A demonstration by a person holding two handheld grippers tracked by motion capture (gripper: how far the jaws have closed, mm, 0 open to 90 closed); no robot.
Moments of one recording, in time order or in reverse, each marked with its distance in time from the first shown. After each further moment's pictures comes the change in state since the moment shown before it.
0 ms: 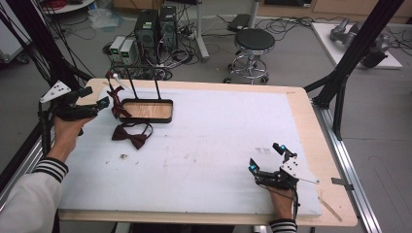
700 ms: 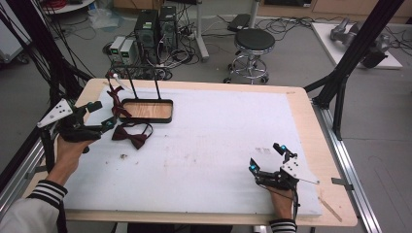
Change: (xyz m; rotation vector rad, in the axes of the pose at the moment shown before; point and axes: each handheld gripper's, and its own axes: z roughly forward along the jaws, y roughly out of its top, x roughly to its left) left arm -0.058 -0.016 -0.026 -0.055 -0.160 0.028; right arm 0.000 0.000 -0.001 -0.003 -0.004 0.010
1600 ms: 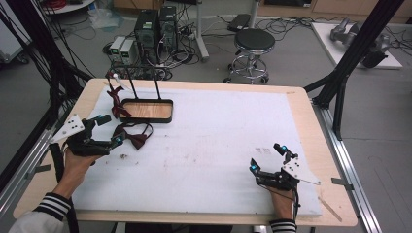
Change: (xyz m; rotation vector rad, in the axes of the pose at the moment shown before) left arm -0.026 -0.024 -0.001 0.044 -0.028 0.034; right arm -0.001 -0.001 -0.002 -0.013 -0.003 0.008
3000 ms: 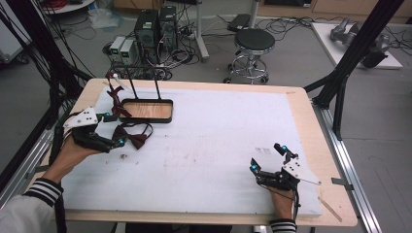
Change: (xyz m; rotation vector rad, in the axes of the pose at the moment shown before) left arm 0.021 0.016 0.024 0.316 -0.164 0.132; right arm 0.000 0.000 0.000 0.001 0.001 0.015
